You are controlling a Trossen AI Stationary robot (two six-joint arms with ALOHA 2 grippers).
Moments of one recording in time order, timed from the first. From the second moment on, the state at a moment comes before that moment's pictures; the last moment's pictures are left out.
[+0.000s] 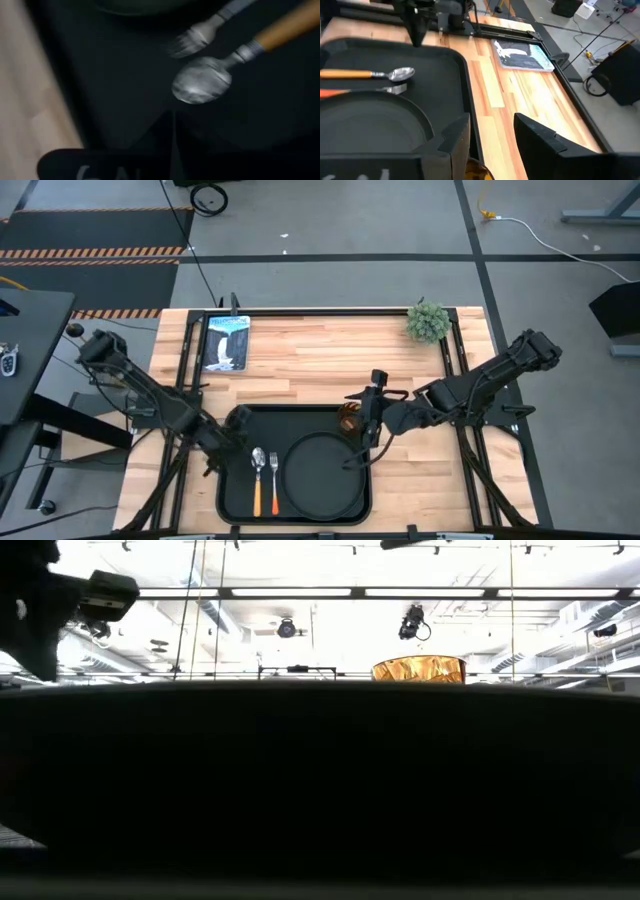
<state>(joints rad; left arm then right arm) -0.66 1.20 0.75 -0.68 -0.34 -0.04 0.43 1.39 1.14 -0.39 0.66 0.12</state>
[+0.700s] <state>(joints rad) -0.55 0.39 0.49 -0.59 -0.72 -0.23 0.35 0.93 0.61 0.00 0.55 0.16</state>
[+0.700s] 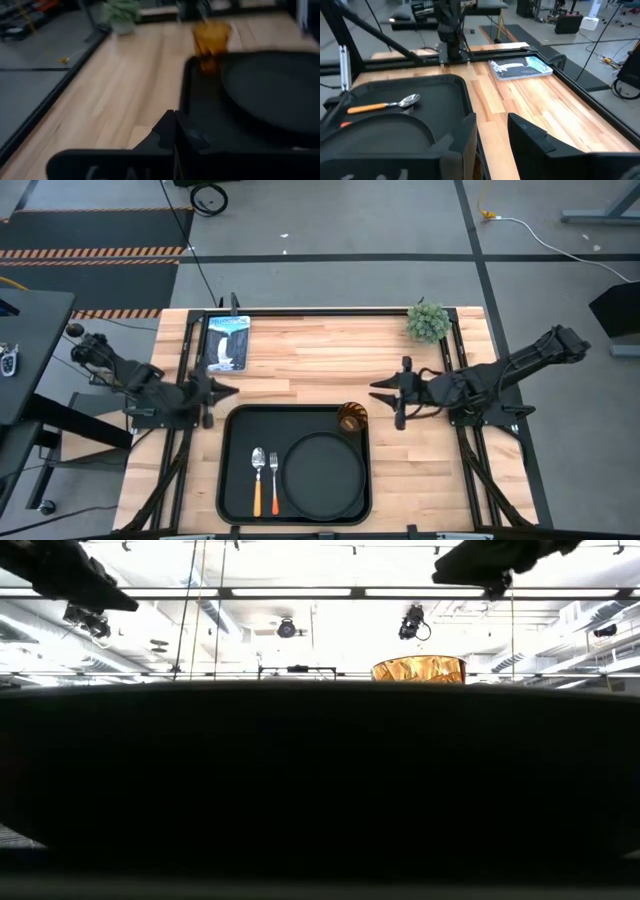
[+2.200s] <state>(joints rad) -0.54 0.03 0.01 0.16 -0.52 -0.01 -0.02 0.45 0.01 0.45 0.48 0.26</state>
